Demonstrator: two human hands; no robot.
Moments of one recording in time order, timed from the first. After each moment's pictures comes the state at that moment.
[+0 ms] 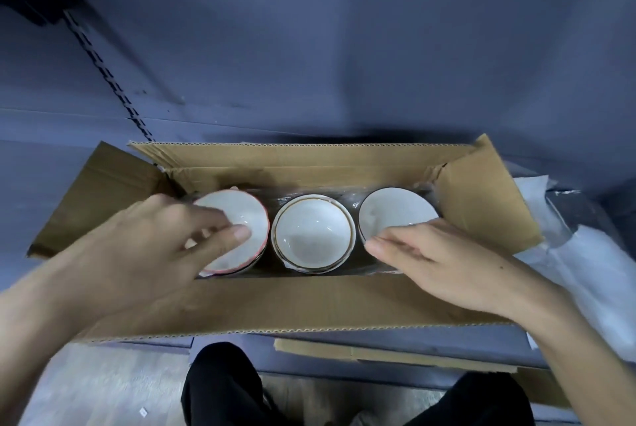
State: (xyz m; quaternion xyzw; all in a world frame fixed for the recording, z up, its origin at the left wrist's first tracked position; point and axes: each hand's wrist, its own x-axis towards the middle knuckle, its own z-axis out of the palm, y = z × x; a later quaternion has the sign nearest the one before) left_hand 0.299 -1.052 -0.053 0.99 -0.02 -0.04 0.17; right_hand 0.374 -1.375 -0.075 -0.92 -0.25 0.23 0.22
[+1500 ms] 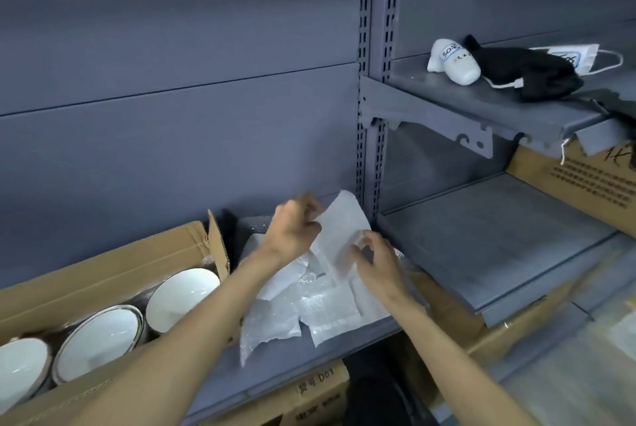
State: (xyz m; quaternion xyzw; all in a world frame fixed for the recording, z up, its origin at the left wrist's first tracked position) left_hand 0.420 -1.494 -0.062 0.91 -0.20 0.04 0.37; right_hand 0.361 -1.668 -0.177 -0.85 0.12 -0.15 0.50
